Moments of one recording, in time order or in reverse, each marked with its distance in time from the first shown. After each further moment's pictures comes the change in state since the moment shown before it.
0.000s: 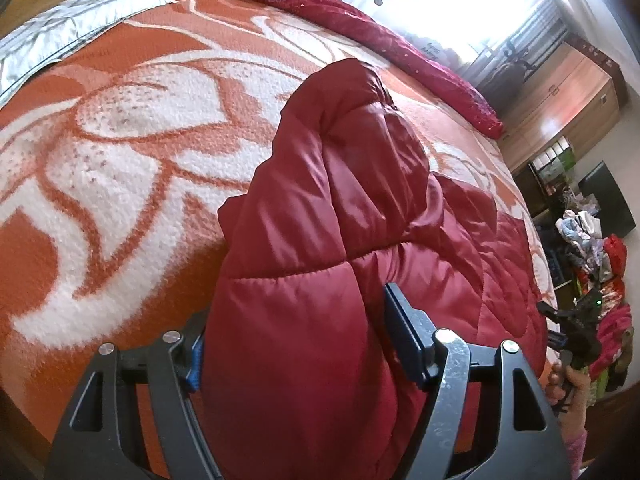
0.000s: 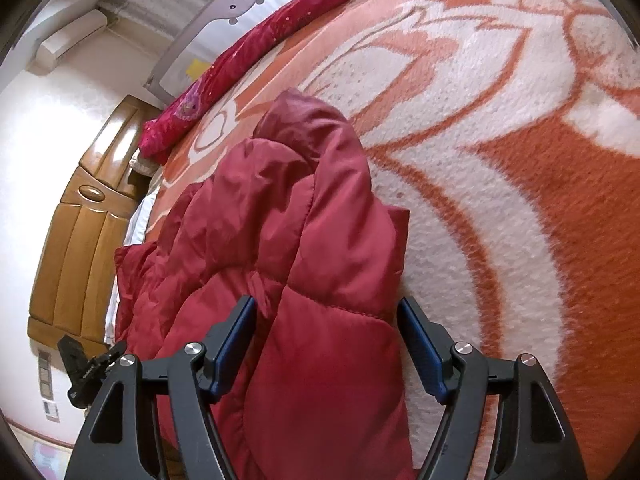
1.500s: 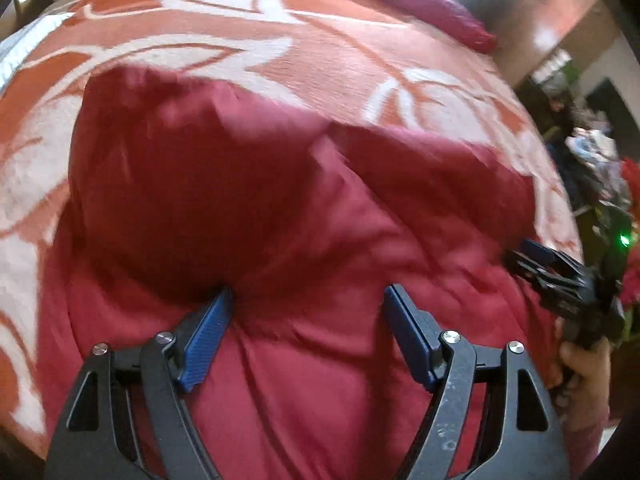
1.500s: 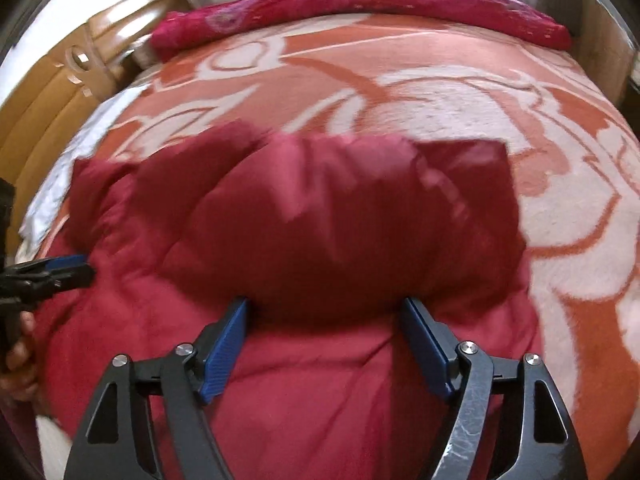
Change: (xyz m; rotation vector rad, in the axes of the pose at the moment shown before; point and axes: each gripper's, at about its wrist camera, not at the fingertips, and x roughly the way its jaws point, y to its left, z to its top) left arm 0.116 -0.117 0.068 0.204 0.241 0.083; right arm 0.105 0.111 0.038 -0.435 0.088 -0.300
